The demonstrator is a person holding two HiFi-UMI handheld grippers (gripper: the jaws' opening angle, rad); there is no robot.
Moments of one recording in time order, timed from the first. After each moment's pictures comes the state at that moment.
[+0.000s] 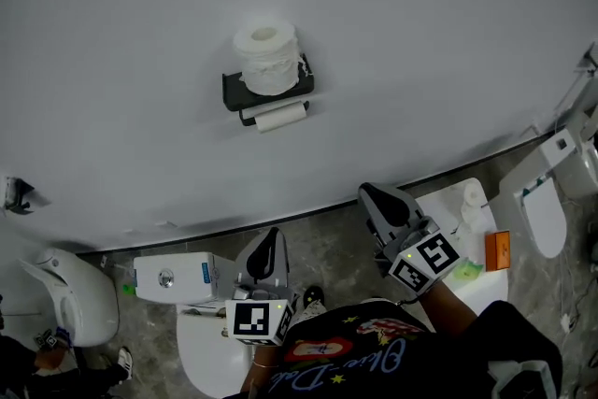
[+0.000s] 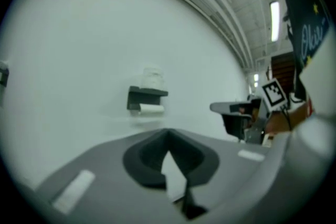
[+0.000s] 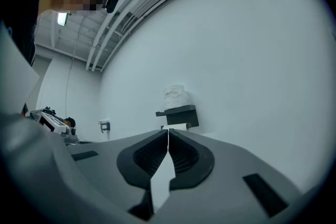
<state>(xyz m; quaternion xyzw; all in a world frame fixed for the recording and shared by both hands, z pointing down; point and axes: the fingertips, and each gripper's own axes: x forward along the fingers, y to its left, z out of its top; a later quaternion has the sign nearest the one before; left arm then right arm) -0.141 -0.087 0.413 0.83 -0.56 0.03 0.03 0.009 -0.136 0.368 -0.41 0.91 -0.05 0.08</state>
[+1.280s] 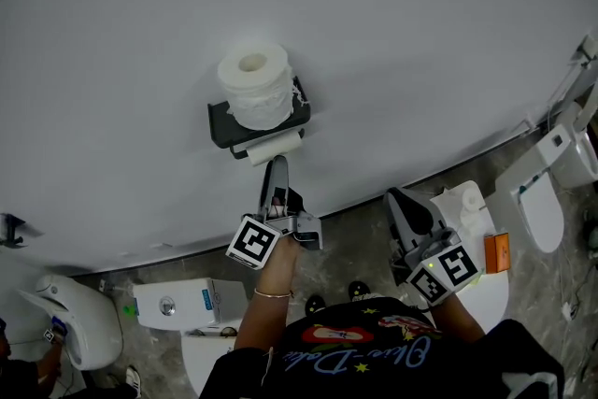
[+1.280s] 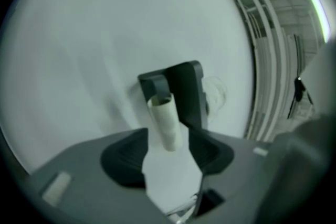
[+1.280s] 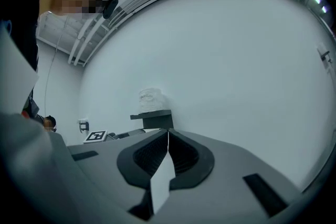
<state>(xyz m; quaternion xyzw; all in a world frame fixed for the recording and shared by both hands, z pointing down) -0.141 -0.294 0.404 0.73 -0.41 -0.42 0.35 0.055 -0.182 0.360 -0.50 0.86 -0.06 0.07</state>
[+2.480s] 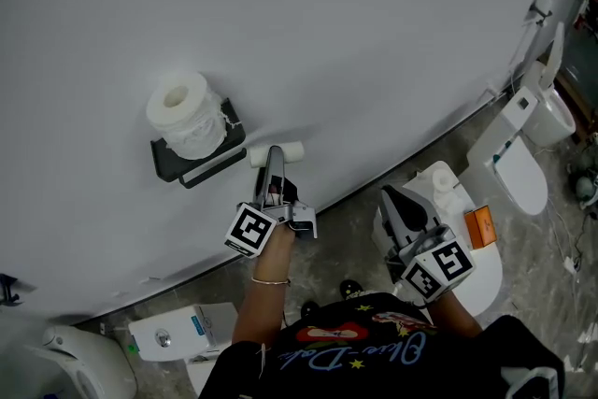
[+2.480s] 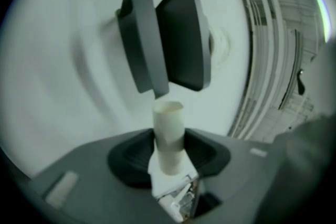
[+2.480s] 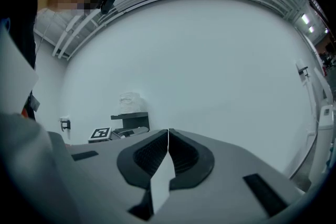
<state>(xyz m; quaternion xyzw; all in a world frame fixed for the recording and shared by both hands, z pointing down) -0.029 -0.324 0.402 0.78 -0.35 -0.36 0.38 0.136 -0.163 0.363 -0.58 0.81 -0.05 0.07</state>
